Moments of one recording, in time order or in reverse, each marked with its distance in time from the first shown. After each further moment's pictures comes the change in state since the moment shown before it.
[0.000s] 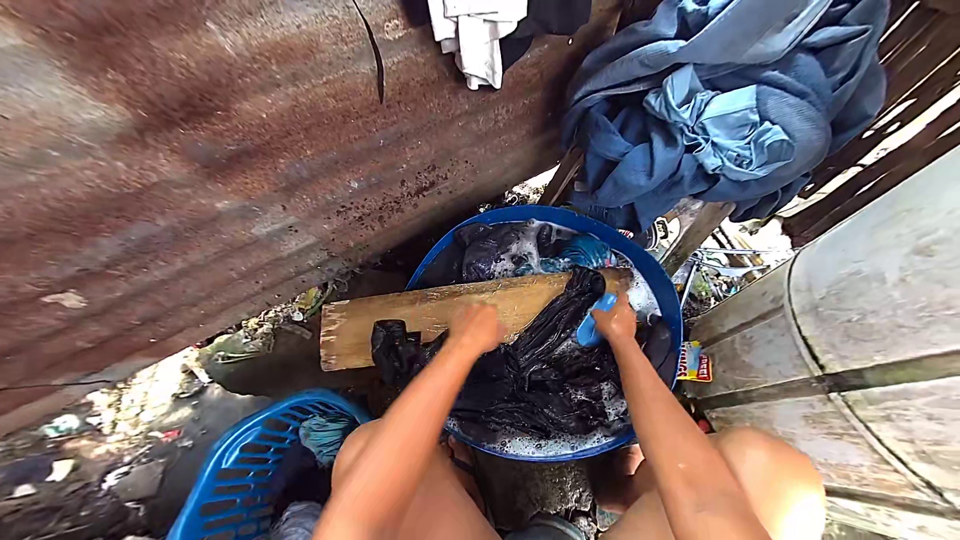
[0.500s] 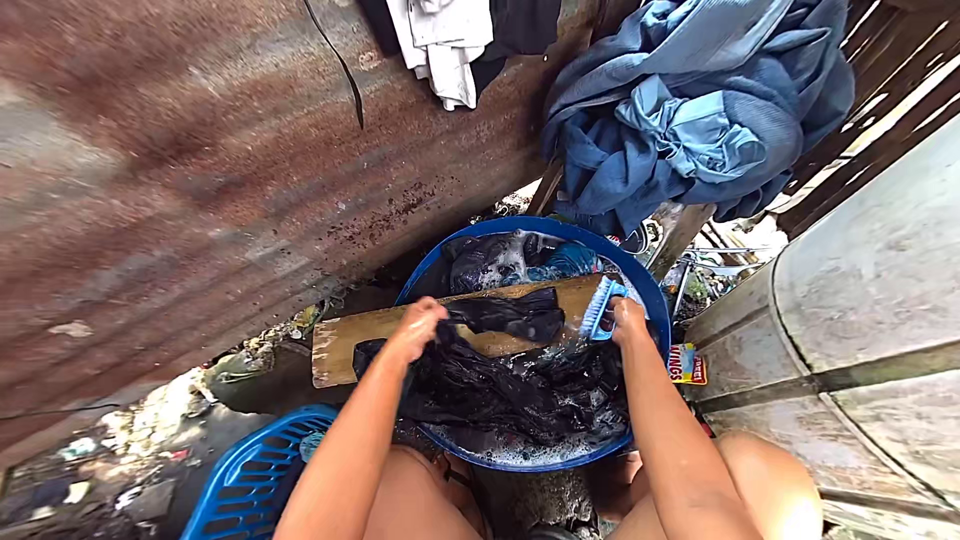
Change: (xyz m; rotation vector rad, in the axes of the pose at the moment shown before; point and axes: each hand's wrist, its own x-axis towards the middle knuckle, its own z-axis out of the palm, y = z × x) left_hand -0.006 -0.054 -0.020 -1.030 0.183 -0.173; right_hand 0.026 0.009 -0.020 0.895 -0.001 0.176
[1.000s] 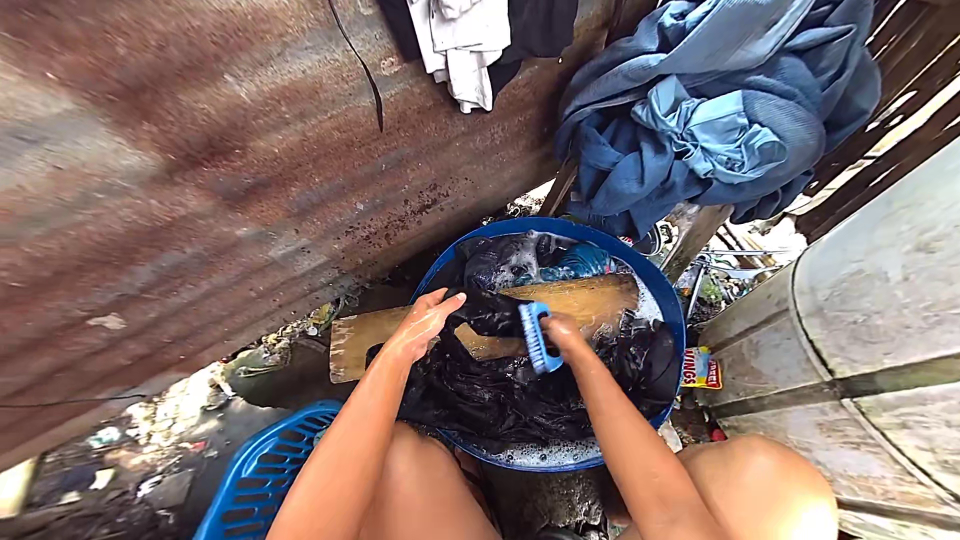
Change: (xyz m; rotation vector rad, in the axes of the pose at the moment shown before) left_hand -0.033 0.025 -0.014 -0.013 -0.033 0.135; right_hand -0.066 0.037 0.080 -0.388 -0.474 -0.074
